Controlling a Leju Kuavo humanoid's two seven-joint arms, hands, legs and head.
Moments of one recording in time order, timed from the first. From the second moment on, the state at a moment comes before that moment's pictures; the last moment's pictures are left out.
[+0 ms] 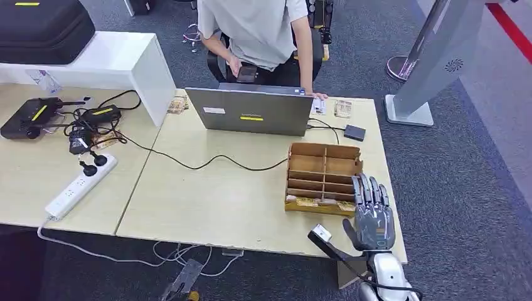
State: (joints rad) left arm -0.06 -0.25 0.63 -0.20 -0.89 0.08 -0.25; right arm -0.15 0.04 0.28 -0.87 1.40 -0.65 -0.05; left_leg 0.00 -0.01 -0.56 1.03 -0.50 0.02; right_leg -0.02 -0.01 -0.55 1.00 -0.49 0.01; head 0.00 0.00
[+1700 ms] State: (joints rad) left arm -0.07 -0.25 0.65 -0.20 -0.91 0.09 -0.29; right arm -0.15 0.06 0.30 -0.87 1.33 -0.60 -0.09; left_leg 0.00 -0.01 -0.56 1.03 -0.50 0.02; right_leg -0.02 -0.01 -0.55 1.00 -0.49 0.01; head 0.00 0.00
